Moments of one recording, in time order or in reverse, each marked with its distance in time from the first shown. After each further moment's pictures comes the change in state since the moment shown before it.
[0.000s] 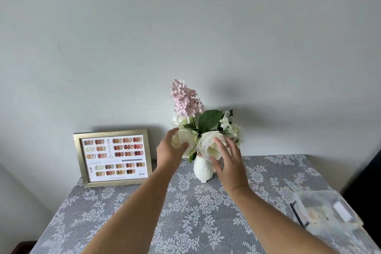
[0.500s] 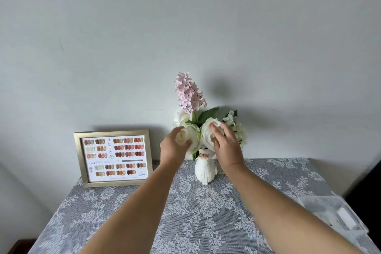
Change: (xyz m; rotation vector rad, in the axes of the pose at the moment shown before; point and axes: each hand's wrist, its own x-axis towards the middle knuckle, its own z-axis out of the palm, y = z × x) left_hand 0.016 0.005 0.005 0.030 0.028 0.062; right_hand 0.058 -0.002 0.015 -0.026 -0.030 0.013
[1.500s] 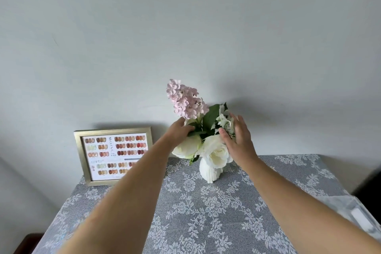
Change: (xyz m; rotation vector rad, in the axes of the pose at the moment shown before) left_hand 0.061 0.006 0.001 -0.062 -0.398 -0.176; right_hand 0.013 0.021 -0.005 0.374 -0.103 0.229
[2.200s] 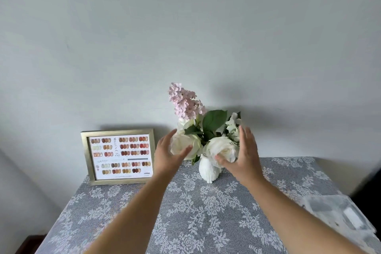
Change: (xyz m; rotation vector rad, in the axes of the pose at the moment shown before) left_hand -0.083 -0.046 0.006 0.025 0.342 0.211; right_hand -0.050 0.008 -0.015 -0.295 0.040 -0.087
